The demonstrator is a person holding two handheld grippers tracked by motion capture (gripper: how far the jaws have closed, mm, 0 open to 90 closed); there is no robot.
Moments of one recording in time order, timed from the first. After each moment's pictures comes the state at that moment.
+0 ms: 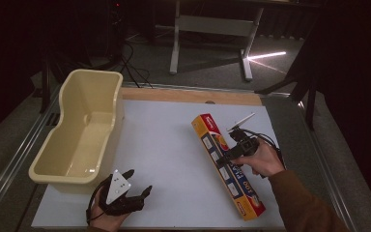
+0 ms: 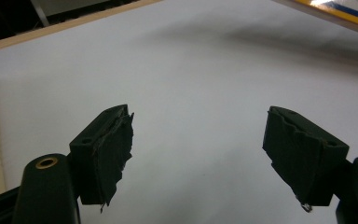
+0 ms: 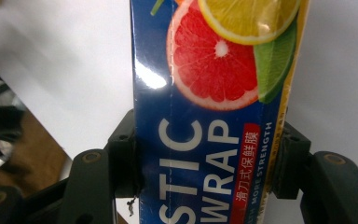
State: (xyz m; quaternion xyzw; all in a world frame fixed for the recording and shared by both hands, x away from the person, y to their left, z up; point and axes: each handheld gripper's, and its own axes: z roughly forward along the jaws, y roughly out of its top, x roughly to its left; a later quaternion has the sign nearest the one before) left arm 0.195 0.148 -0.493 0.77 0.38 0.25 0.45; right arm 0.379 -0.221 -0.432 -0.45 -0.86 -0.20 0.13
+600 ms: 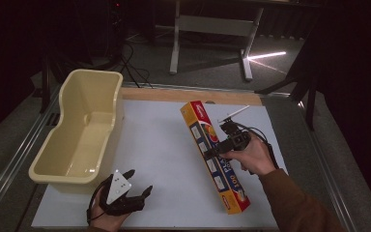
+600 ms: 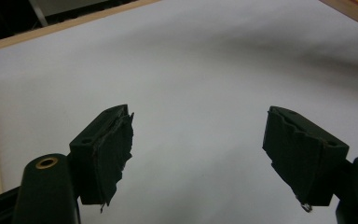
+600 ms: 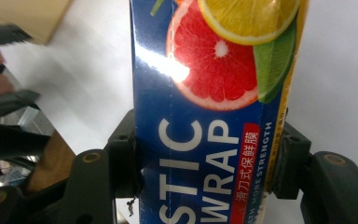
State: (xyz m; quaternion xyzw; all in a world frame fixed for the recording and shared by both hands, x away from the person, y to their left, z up) left arm 0.196 0.147 -0.494 0.77 0.38 0.25 0.45; right arm 0.370 -0.183 -0.397 -0.43 -0.86 -0.26 0.10
